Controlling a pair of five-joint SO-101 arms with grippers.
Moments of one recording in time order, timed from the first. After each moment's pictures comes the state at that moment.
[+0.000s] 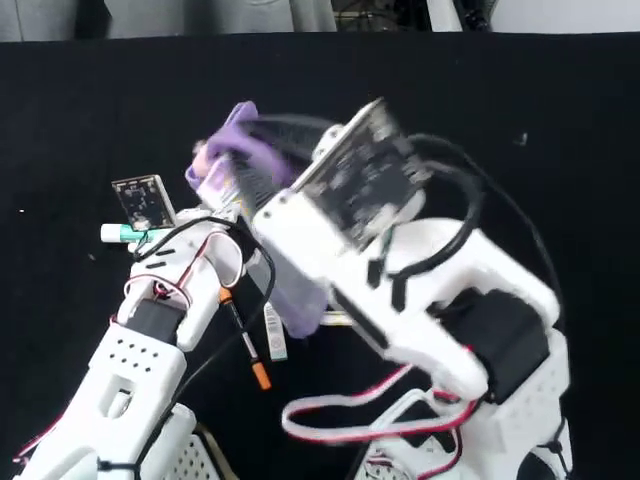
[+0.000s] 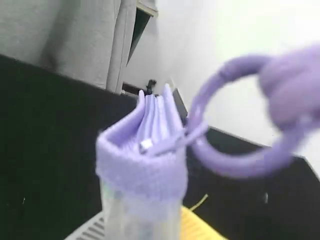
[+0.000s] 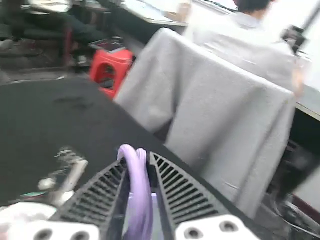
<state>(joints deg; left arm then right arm) 13.3 -55.7 68.3 12.6 27.8 -38.6 -38.1 -9.0 65.1 17.8</state>
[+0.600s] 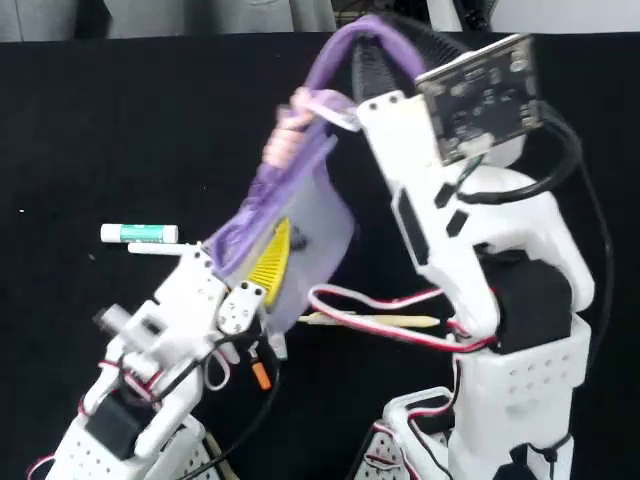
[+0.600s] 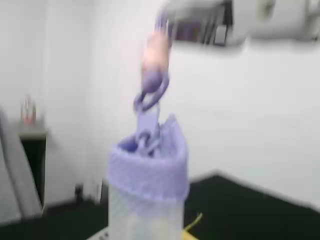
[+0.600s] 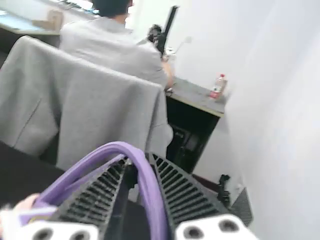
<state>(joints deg) 29.9 -101.8 75.0 30.6 2.2 -12.9 -38.2 -3.9 49.5 17.9</state>
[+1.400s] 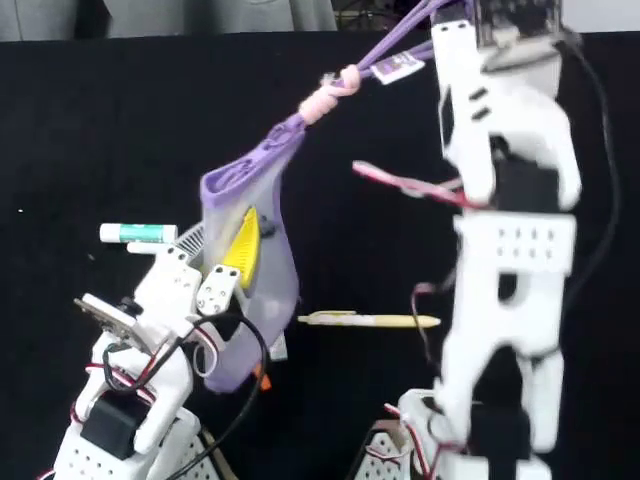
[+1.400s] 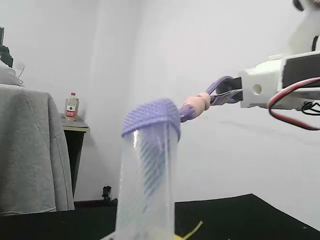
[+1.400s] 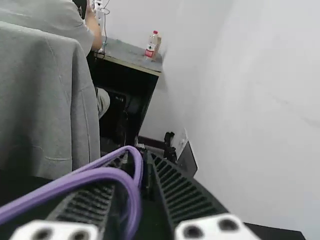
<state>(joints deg) 19.6 -103.6 74.9 33.6 9.0 6.1 -18.0 -2.2 32.5 17.9</state>
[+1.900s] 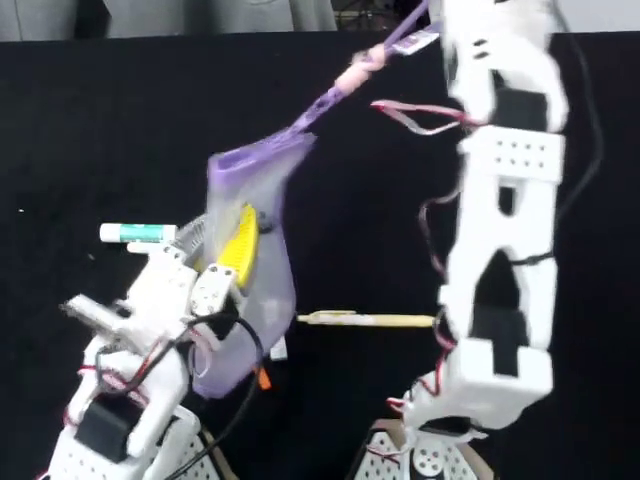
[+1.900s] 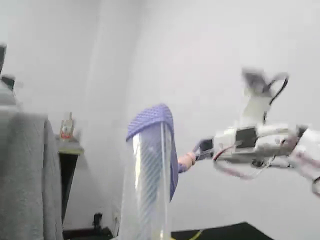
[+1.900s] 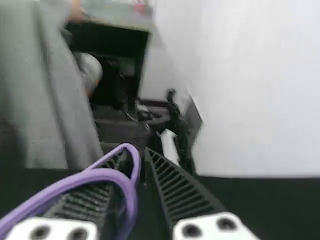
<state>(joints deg) 19.4 -103.6 72.3 33.5 9.1 12.0 9.5 -21.1 32.5 9.0</state>
